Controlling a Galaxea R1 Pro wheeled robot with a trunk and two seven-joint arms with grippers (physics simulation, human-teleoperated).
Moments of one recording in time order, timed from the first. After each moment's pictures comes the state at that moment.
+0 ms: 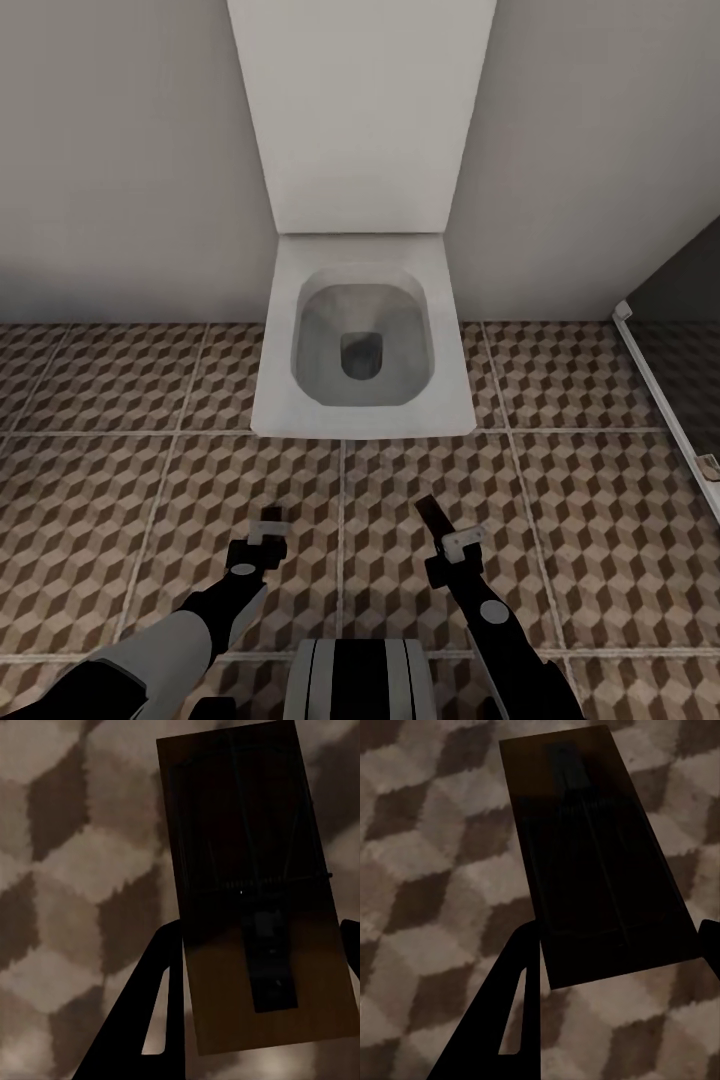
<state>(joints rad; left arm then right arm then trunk) -0.76 -0.06 -0.36 -0.20 0.22 -0.07 0.30 -0.36 0.09 0.04 -0.93 0.27 0.05 0.06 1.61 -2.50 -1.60</state>
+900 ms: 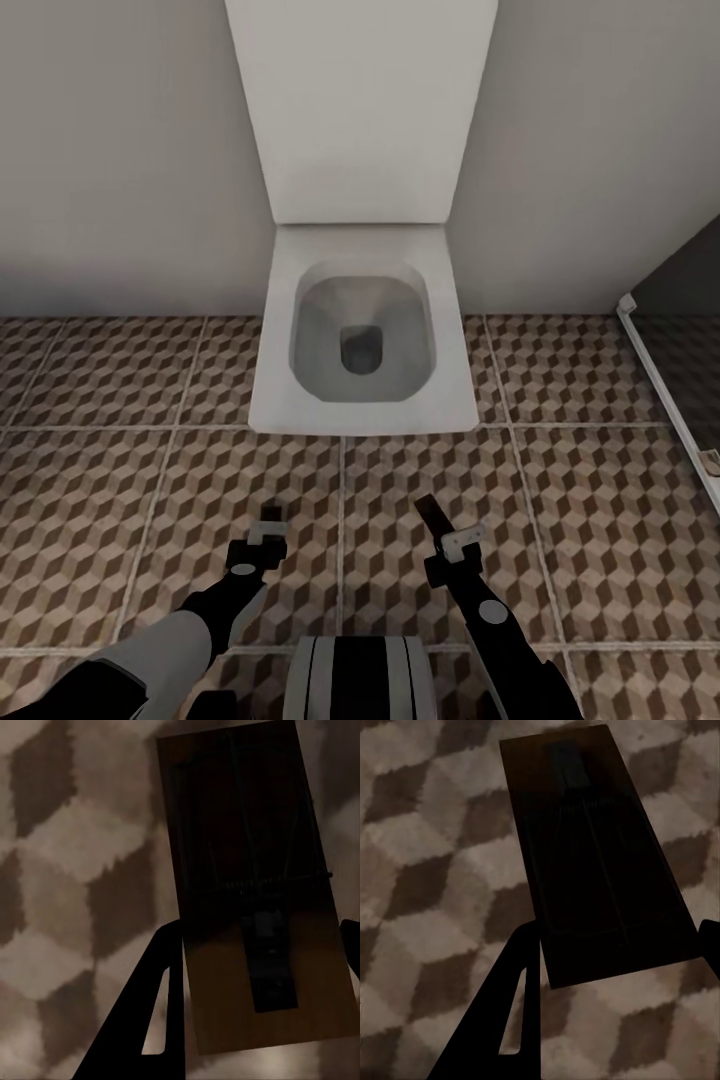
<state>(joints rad) -0.76 -0.06 -0.36 -0.20 0.22 -0.07 0.30 -0.36 0.09 0.04 -0.93 0.27 0.05 0.05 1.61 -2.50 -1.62</state>
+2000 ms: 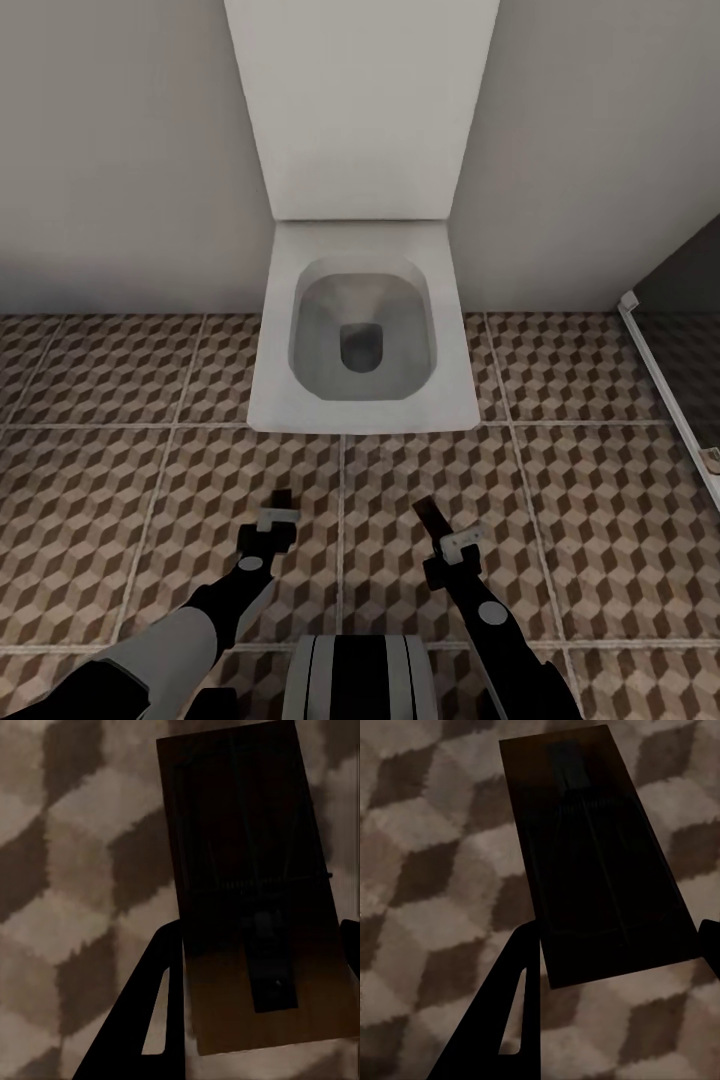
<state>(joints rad) -0.76 -0.07 -0.40 -0.25 0.22 -0.15 0.31 -0.36 0.09 0.04 -0.93 0.27 0.05 0.06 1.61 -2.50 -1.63</state>
